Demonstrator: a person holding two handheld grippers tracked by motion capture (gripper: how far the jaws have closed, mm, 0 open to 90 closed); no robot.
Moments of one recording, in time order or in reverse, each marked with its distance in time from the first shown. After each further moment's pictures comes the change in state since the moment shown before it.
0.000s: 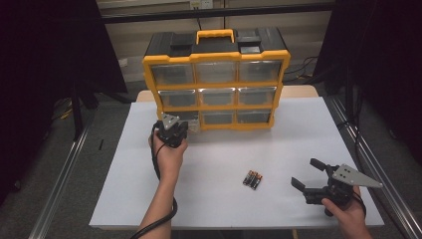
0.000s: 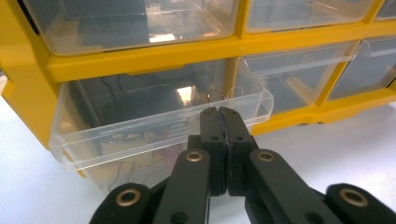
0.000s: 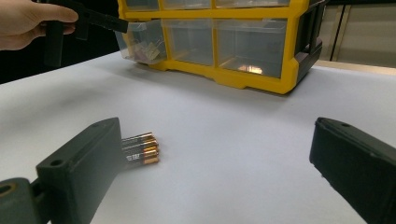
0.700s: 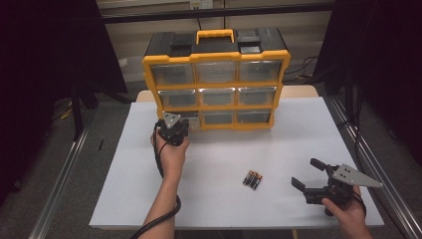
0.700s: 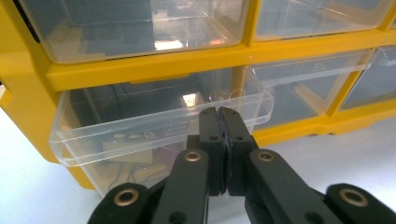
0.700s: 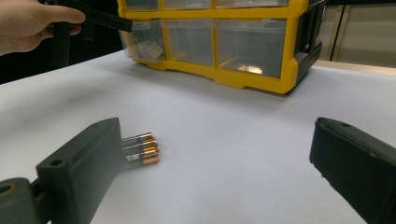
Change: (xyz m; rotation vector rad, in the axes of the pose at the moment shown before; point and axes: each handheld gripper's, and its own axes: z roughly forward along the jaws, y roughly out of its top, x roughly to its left) left arm -0.002 0.000 0.009 -0.025 0.034 -0.002; right arm -0.001 0.000 0.000 0.002 0.000 -0.002
